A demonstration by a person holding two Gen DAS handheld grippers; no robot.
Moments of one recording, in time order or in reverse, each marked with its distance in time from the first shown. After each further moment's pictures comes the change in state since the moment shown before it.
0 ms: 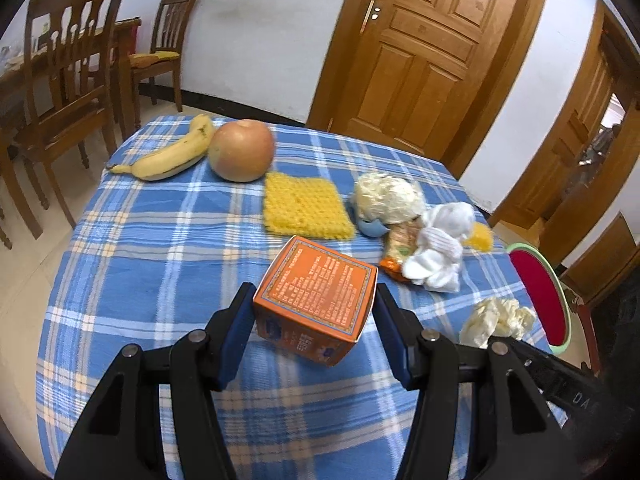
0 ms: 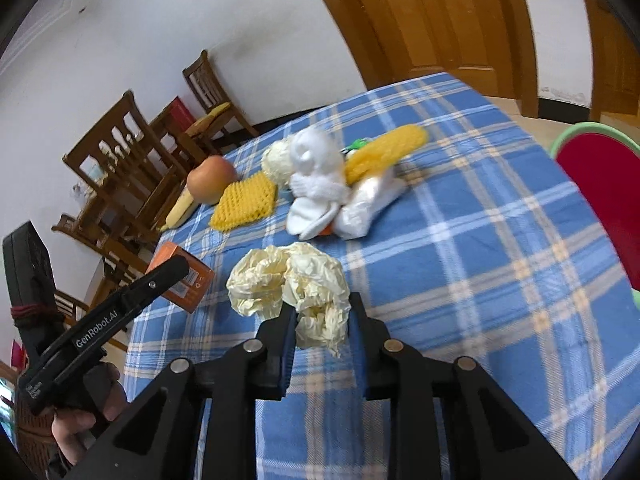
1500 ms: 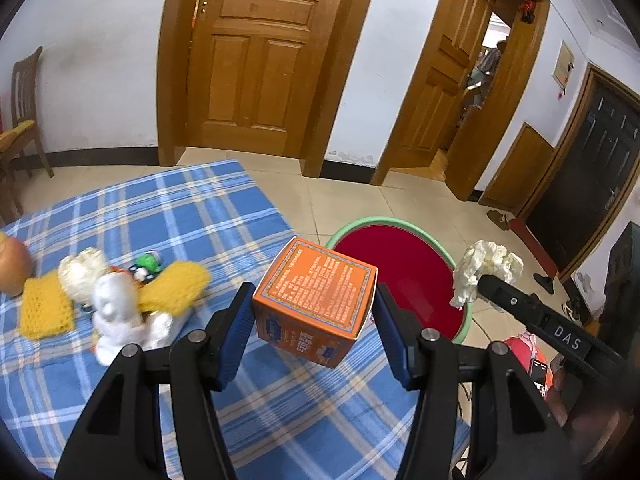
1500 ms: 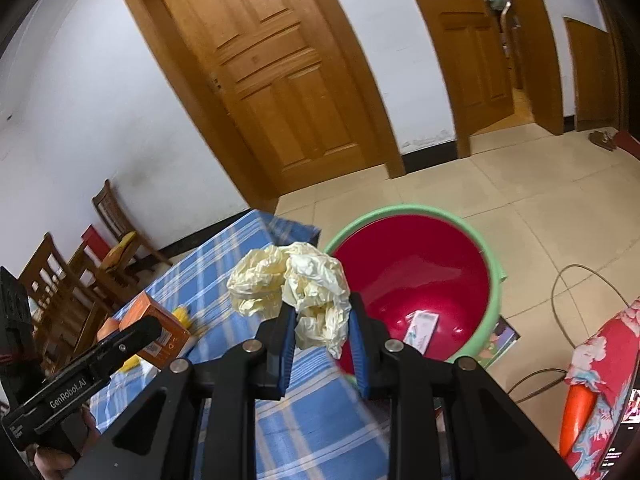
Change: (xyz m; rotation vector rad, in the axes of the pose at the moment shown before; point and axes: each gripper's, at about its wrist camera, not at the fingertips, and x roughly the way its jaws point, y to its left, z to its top) left arm 0.031 -0.239 0.020 0.343 0.064 -0.318; right arm -0.141 -0.169 0.029 0.256 -0.355 -0.303
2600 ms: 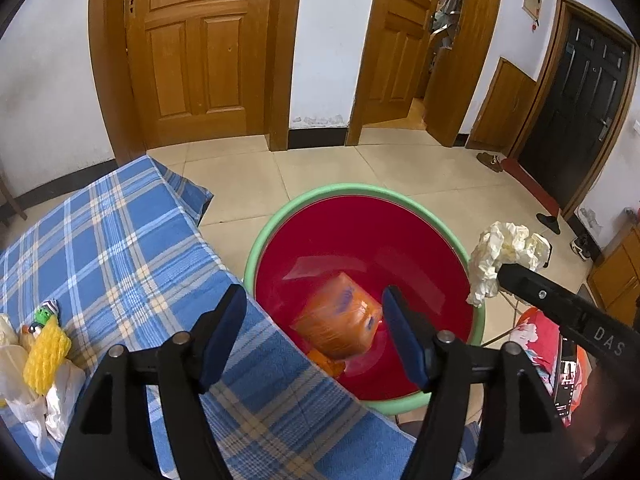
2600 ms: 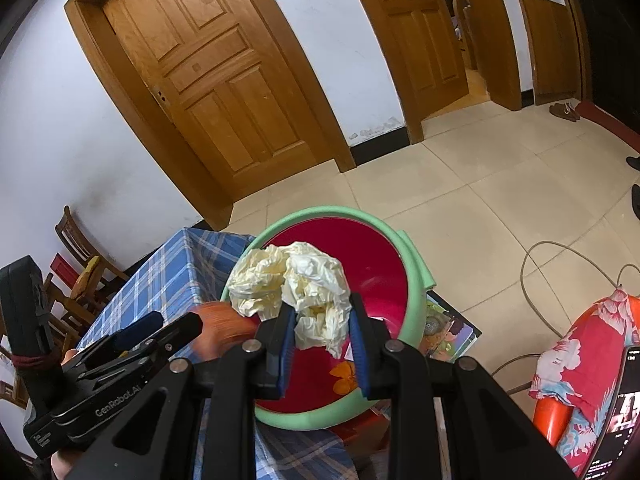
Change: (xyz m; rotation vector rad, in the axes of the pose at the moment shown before) left arm 0.110 -0.075 0.004 0.190 0.116 -0.018; right arm 0.021 -0.070 0.011 0.106 0.020 -0.109
